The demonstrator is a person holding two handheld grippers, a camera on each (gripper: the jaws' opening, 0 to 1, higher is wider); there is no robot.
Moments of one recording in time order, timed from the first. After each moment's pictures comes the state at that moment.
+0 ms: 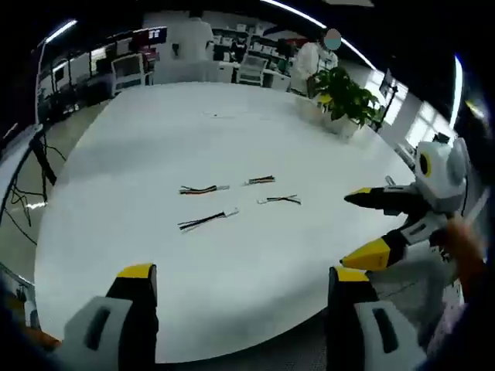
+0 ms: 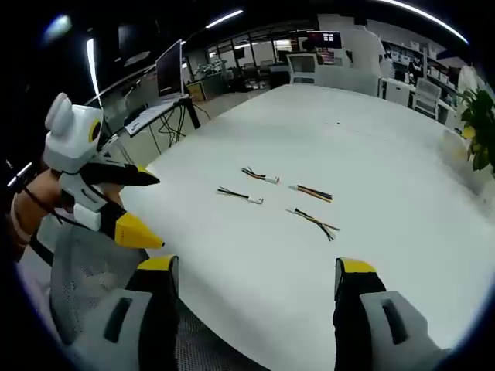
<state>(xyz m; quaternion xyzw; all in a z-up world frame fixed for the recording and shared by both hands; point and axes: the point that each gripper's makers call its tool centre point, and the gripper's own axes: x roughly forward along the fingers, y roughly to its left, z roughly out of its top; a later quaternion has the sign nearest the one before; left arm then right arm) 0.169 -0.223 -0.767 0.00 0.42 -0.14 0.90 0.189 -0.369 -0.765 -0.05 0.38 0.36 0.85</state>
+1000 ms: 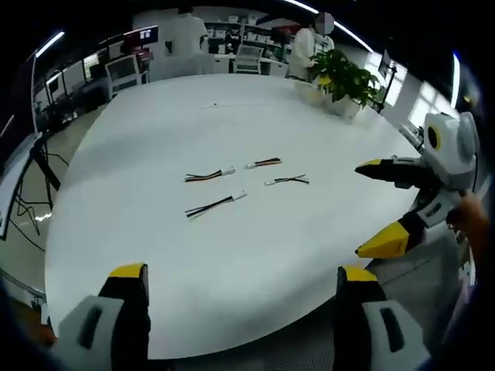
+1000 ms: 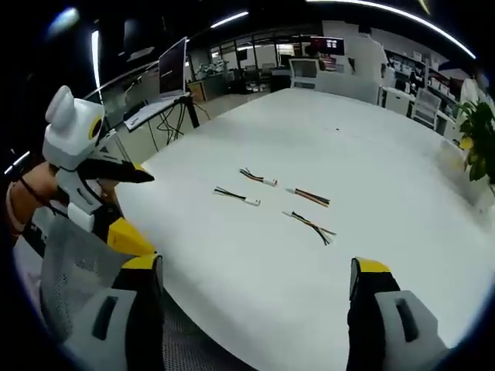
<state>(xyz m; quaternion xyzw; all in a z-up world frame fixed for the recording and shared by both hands) 0.164 -0.222 -0.776 0.02 0.43 -0.14 0.89 0.192 -0.369 -0.766 -0.07 0.36 0.35 0.86</state>
